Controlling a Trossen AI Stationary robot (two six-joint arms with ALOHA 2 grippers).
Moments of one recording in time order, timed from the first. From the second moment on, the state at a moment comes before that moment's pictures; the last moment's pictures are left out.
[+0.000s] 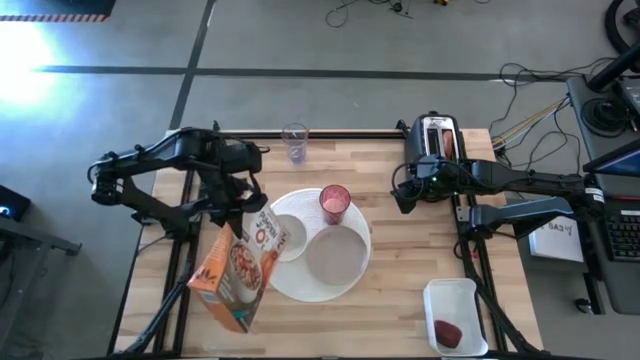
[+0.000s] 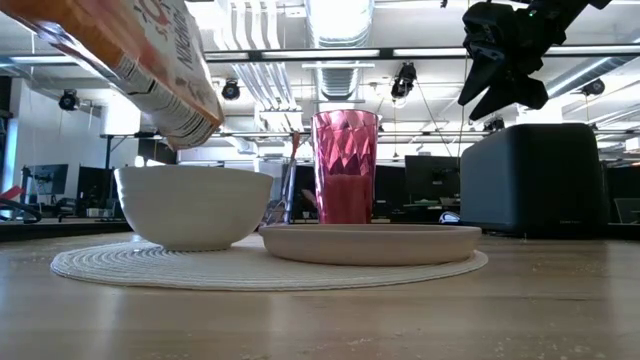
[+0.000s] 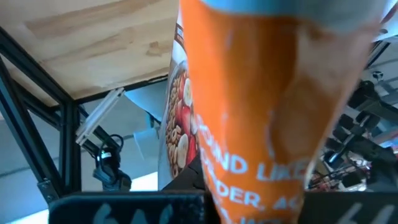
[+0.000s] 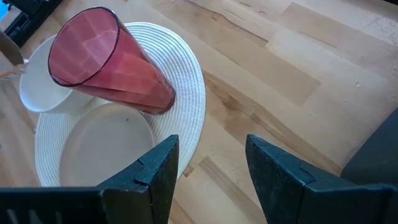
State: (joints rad) left arm 0.09 1.37 1.65 -1.57 0.72 -1.43; right arm -0.20 0.93 0.83 -0.70 0.08 0.64
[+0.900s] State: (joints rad) left arm 0.17 1.42 1.59 -1.57 0.86 -1.34; right arm -0.20 0.93 0.83 -0.70 0.08 0.64
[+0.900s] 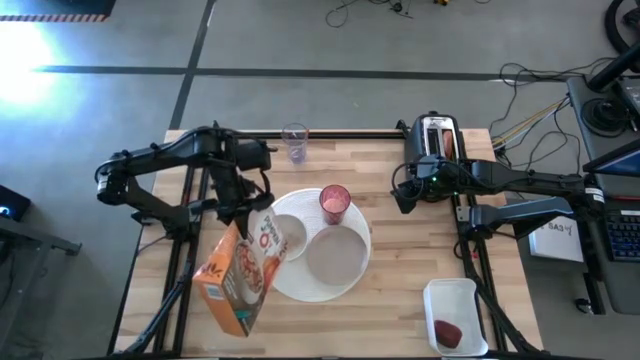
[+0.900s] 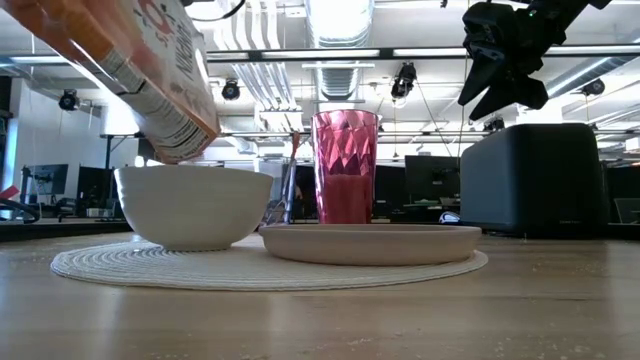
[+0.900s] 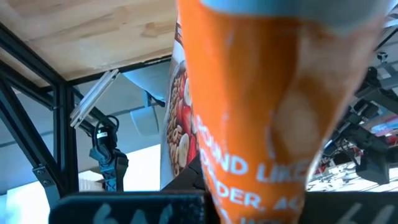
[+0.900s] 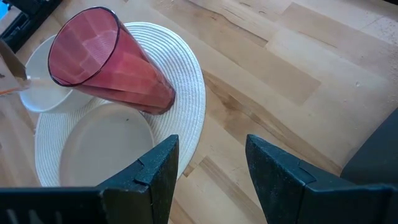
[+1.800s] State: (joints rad) left arm 0.19 1.41 1.51 -1.57 0.88 -1.28; right arm -0.20 0.93 0.83 -0.70 0.08 0.64
